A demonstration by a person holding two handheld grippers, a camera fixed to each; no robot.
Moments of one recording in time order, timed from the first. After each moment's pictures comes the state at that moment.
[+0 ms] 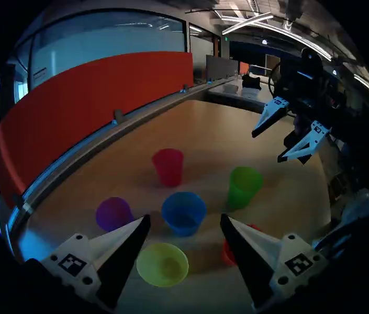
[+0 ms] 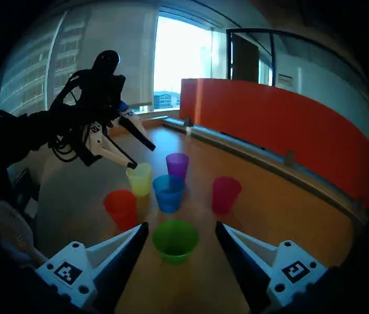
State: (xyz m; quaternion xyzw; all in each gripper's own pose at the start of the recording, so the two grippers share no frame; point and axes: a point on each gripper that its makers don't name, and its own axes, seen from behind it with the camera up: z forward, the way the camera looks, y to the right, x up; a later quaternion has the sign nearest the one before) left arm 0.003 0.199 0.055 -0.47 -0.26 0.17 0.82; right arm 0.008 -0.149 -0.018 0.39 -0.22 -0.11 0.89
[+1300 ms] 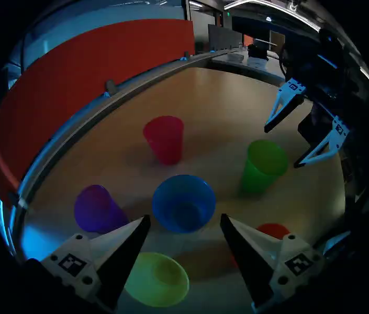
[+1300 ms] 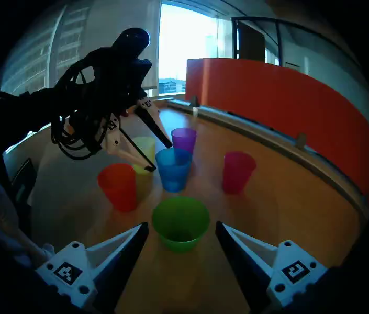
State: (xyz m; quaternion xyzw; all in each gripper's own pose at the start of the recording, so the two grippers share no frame) left arm -0.061 0.225 0.074 -0.45 -0.33 0.23 0.80; right arm -0.051 -0.158 -0.016 0.40 -0.26 -0.13 0.87
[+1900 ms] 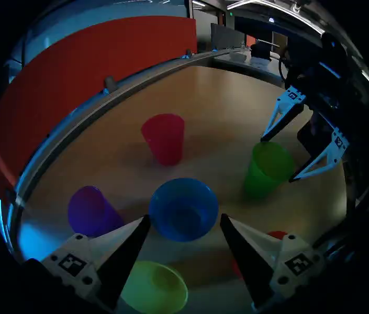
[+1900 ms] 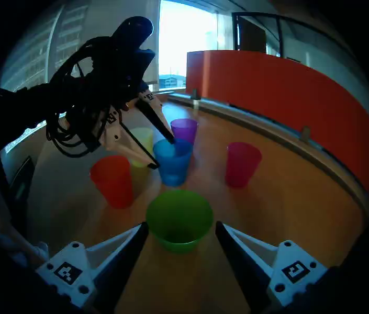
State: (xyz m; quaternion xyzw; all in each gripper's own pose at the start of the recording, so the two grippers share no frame) left arm -0.072 0.235 0.080 -0.44 -0.34 0.22 0.80; right arm -0.075 -0.164 -0.007 0.41 -0.27 -0.13 0.86
